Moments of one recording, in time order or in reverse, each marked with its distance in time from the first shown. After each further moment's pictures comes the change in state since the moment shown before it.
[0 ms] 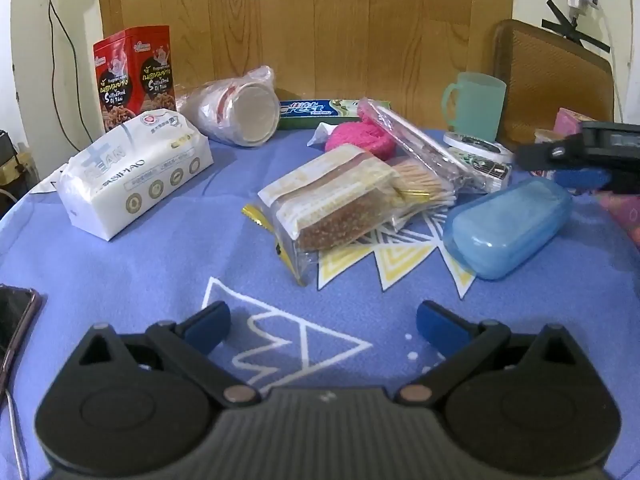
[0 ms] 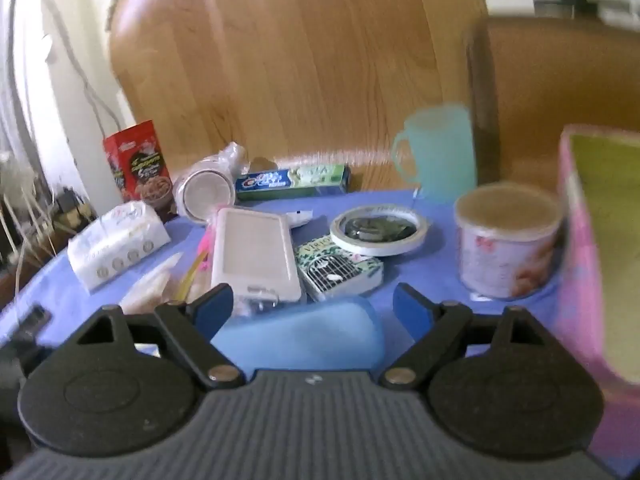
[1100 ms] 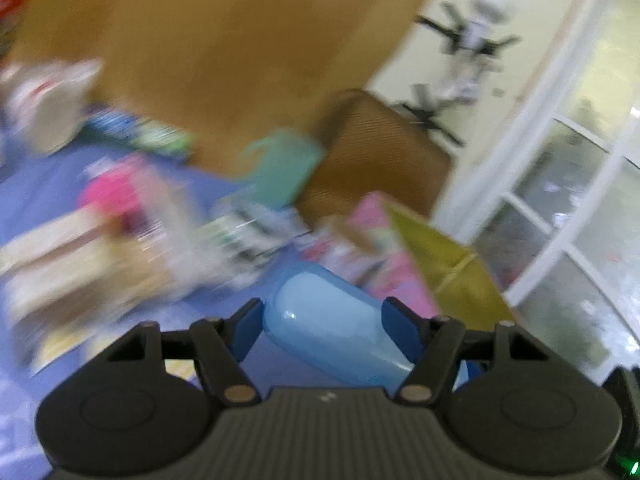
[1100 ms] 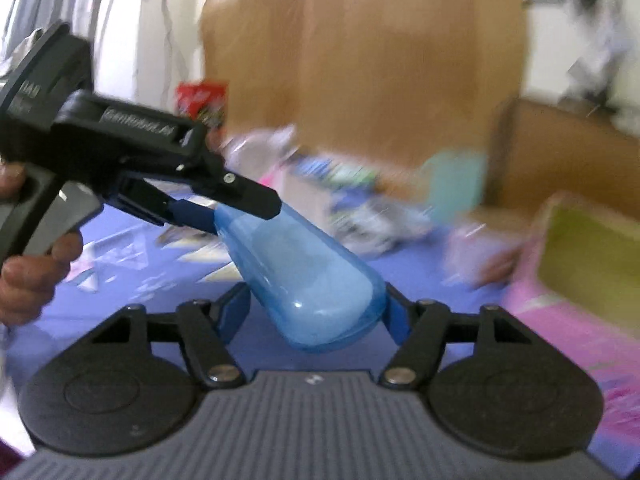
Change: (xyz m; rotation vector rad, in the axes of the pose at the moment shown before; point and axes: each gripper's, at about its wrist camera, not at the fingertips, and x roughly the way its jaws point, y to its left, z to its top) left arm 0.009 -0.071 0.083 -0.185 -0.041 -0.672; right arm -0.111 0.029 -0.055 -0.447 -0.175 -0.121
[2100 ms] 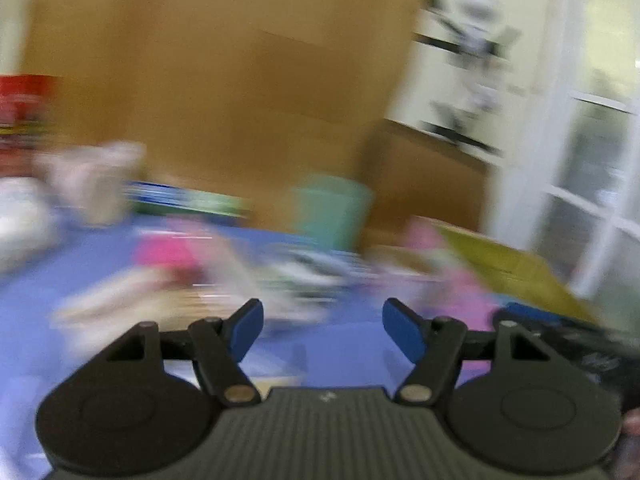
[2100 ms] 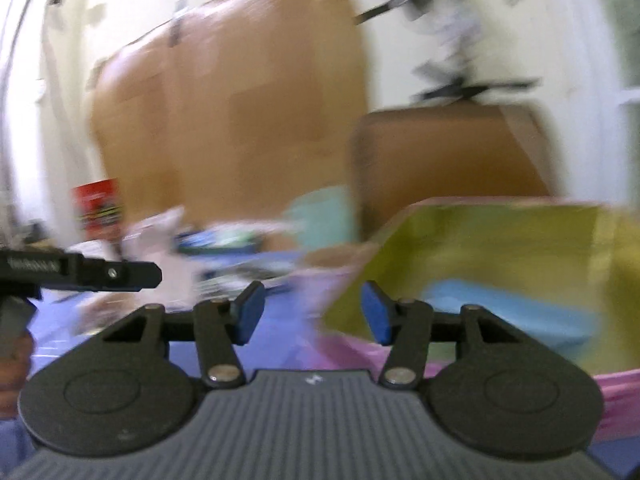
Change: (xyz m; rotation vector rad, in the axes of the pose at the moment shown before) left arm -0.029 0.020 -0.034 0.147 -0.195 0.325; right arm 0.010 -0.074 0.002 0.321 -0.044 -0.003
